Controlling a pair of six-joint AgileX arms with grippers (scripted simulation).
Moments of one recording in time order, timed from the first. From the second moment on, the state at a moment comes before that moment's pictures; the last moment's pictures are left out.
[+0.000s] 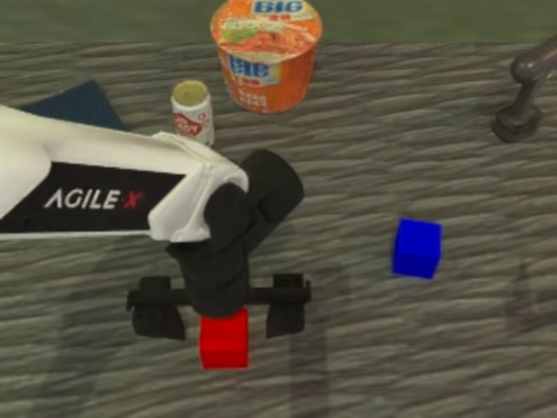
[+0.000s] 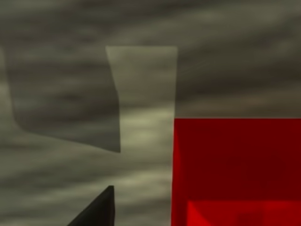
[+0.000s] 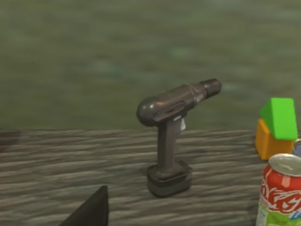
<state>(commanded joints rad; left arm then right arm) -0.72 1.92 1.11 -0.75 -0.02 -0.71 0.00 0.00 0.00 0.00 0.00 0.00</state>
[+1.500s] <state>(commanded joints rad) -0.64 1.98 1.49 -1.09 -0.01 -0.36 0.00 0.00 0.00 0.00 0.00 0.00</state>
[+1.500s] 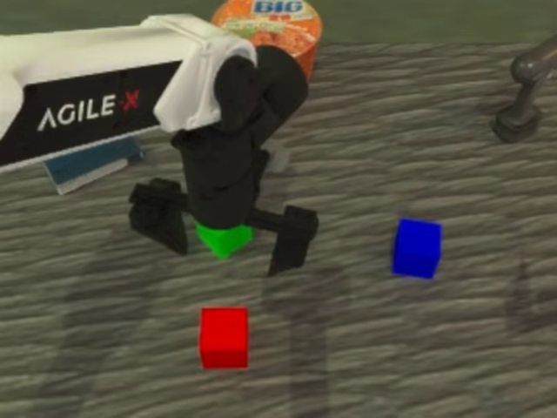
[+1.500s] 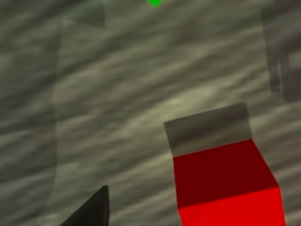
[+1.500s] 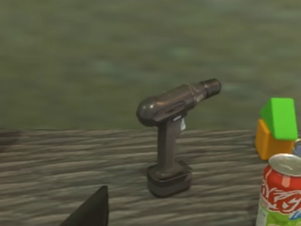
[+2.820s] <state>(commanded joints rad) -0.48 2.31 1.83 -1.09 0.00 0.39 0.00 0.00 0.00 0.00 0.00 0.00</state>
